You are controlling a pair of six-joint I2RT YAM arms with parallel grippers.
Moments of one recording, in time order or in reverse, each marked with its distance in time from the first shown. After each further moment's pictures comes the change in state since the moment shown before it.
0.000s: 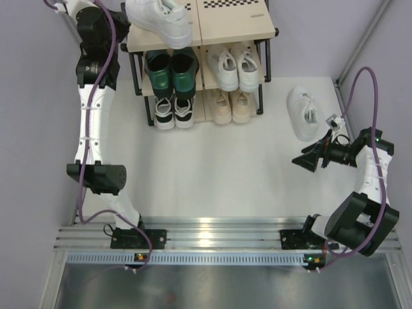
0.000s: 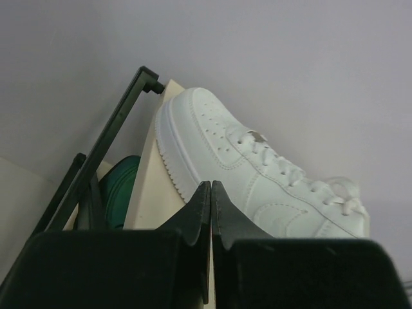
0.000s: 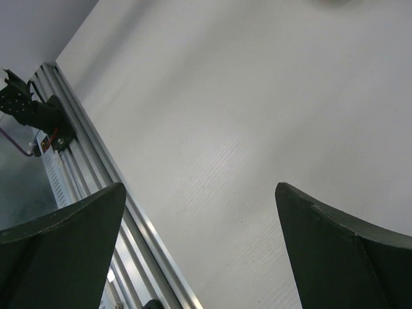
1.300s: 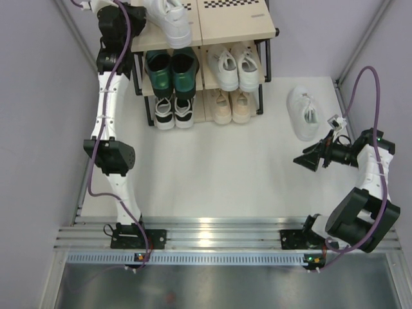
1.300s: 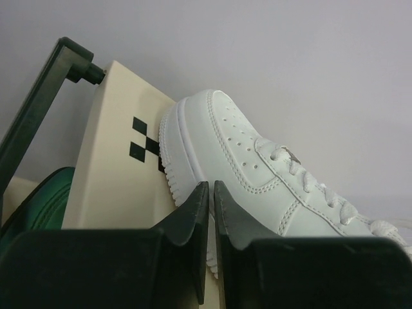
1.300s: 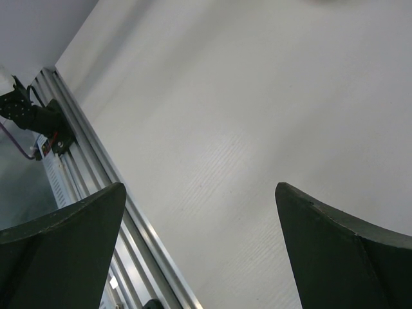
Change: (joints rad) left arm -0.002 0.315 0.180 0.152 0.161 -0.106; right arm -0.021 0.029 0.001 -0.004 0.000 -0.010
